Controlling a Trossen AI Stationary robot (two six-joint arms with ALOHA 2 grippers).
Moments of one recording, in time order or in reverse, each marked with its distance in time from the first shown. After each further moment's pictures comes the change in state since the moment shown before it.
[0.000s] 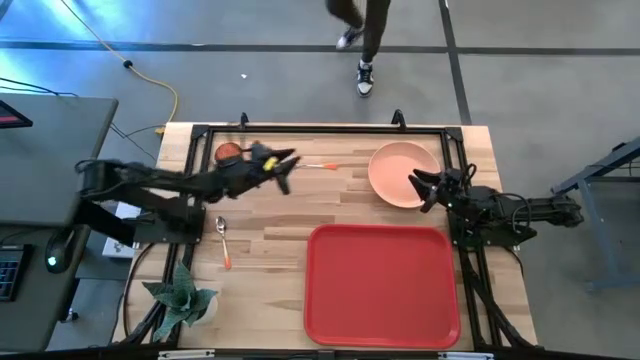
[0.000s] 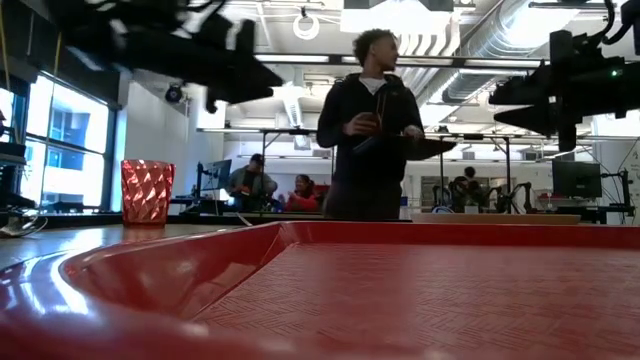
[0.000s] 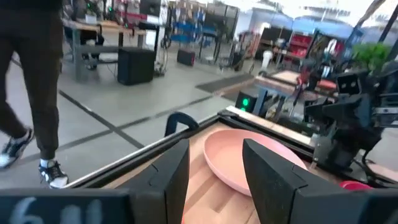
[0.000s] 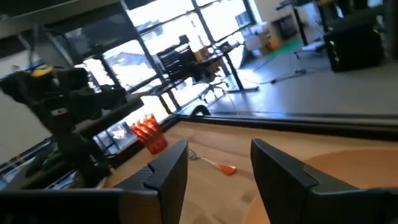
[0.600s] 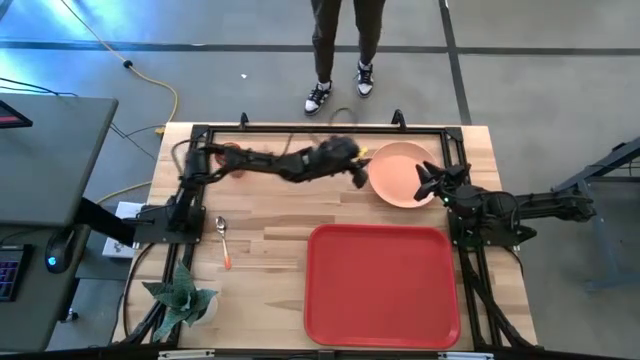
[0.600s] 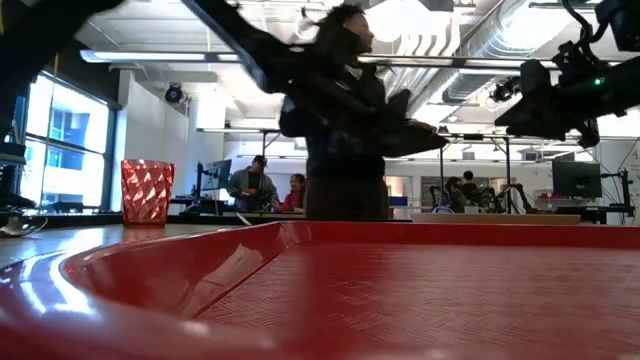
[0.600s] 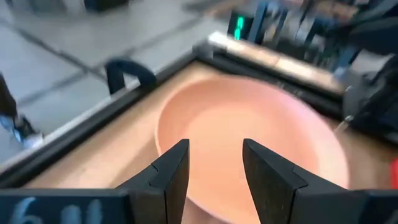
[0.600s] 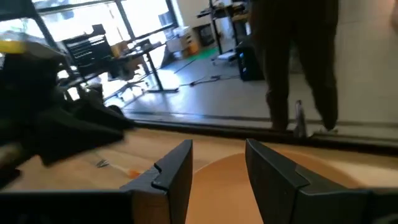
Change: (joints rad) left arm 0.054 0.823 0.968 -0.505 0.171 -0.014; right arm 0.000 0.208 0.093 -0.109 0.311 -0.002
